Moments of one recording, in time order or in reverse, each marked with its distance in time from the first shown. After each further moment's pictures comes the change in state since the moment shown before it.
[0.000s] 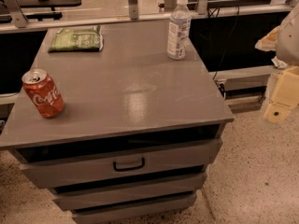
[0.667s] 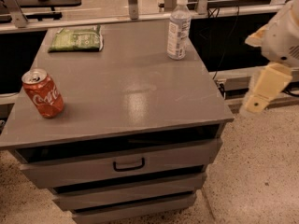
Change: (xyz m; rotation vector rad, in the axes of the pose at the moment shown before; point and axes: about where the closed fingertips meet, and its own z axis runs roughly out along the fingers) arm -0.016 -0.028 0.024 0.048 -0.076 0.008
